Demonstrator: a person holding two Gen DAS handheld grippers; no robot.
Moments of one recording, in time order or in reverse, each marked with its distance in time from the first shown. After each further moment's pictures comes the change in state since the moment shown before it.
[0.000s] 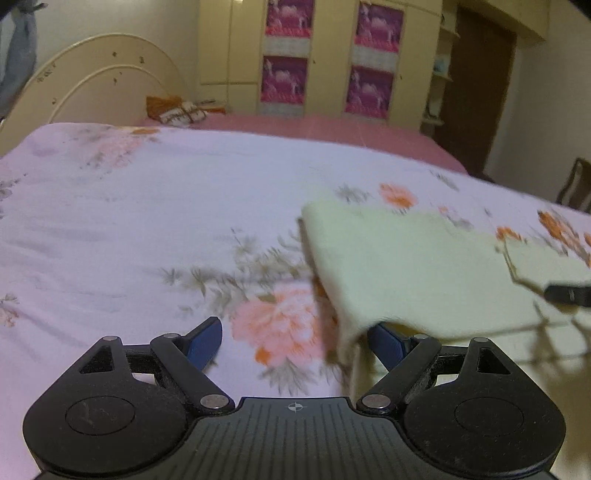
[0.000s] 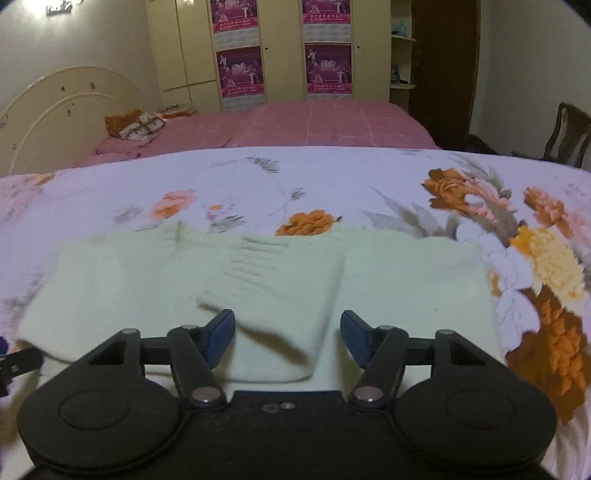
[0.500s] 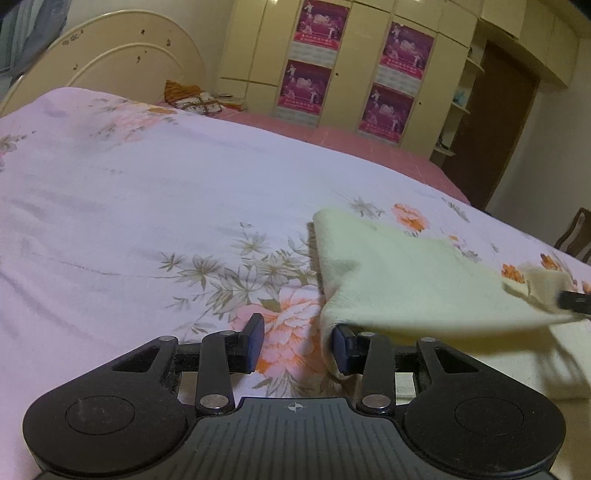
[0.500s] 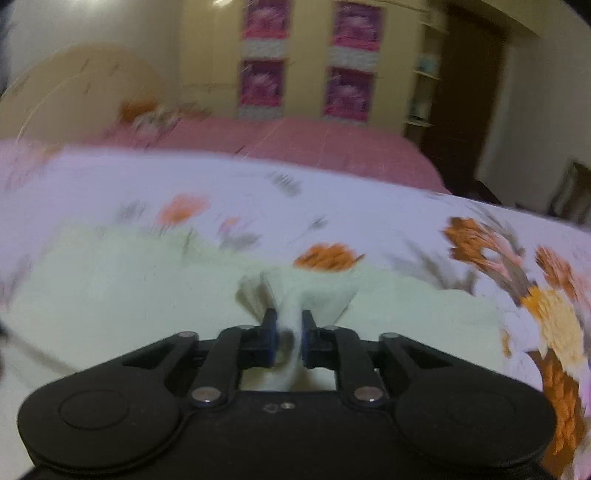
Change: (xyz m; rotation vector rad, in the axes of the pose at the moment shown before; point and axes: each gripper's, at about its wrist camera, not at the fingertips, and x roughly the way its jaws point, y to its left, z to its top) left arm 0.015 0.014 -0.007 -0.155 -0.025 -0.029; right arm 0.014 -0.002 0.021 0.056 -0.084 -0.030
